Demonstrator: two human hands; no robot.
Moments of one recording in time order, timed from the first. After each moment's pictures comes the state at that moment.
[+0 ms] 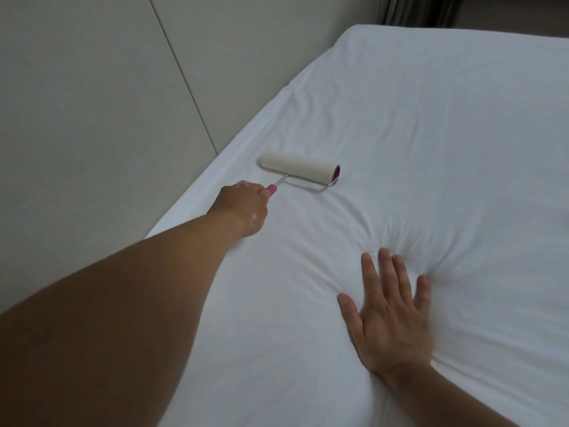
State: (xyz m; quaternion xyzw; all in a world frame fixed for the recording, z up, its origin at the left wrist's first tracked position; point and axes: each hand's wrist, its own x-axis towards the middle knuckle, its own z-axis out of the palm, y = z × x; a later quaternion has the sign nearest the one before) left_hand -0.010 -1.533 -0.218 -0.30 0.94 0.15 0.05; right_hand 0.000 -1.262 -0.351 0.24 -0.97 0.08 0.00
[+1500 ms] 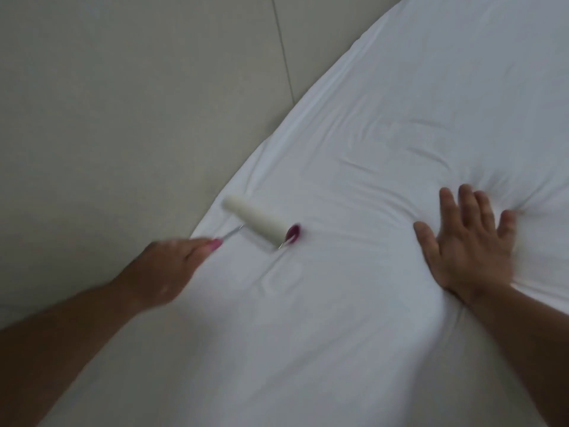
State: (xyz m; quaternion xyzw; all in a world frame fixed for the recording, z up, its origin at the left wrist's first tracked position) left_hand 0.308 -1.574 -0.215 -0.29 0.95 0.13 0.05; right_hand 0.006 -1.261 -0.351 0.23 -0.97 0.08 0.04
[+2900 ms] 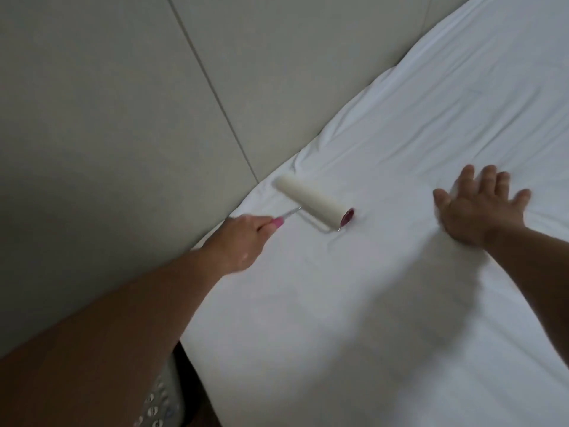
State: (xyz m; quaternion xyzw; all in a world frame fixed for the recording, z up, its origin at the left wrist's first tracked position) left_hand 0.561 -1.522 -0.223 -0.38 0.90 0.20 0.07; right_hand 0.216 -1.313 -0.294 0.28 -0.95 -0.02 -0.12
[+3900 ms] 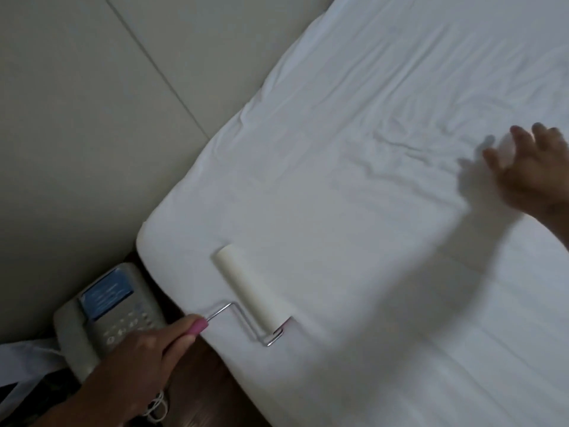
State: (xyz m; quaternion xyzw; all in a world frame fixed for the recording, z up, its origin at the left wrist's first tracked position) left_hand 0.760 -1.353 -0.189 -0.34 0.91 0.22 0.09; right_hand 0.173 -1.103 -0.264 0.23 -0.97 0.05 -0.03
